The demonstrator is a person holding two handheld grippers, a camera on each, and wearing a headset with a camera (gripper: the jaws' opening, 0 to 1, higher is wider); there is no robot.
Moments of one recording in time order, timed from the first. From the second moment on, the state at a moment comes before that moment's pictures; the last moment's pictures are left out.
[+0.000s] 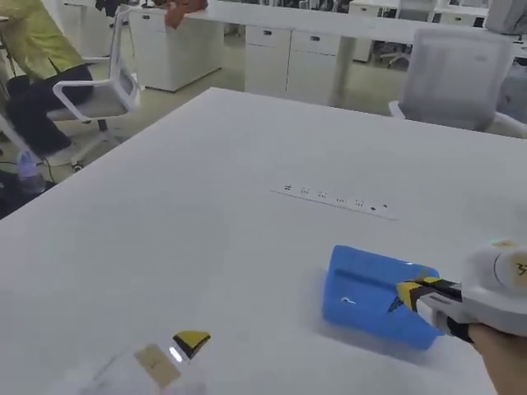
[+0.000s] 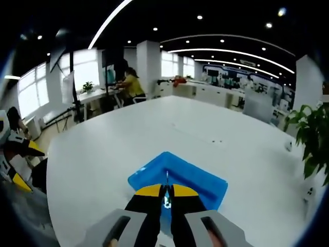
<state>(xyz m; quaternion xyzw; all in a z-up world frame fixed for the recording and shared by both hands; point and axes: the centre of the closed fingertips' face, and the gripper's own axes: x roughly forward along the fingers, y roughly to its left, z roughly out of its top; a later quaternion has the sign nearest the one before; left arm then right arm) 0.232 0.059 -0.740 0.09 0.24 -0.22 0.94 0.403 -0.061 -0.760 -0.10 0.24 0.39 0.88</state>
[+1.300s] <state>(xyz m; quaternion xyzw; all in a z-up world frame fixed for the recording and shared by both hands) 0.244 -0.084 -0.715 0.21 0.19 -0.61 0.74 0.246 -0.060 -0.774 -0.26 0.29 0.62 0.67</state>
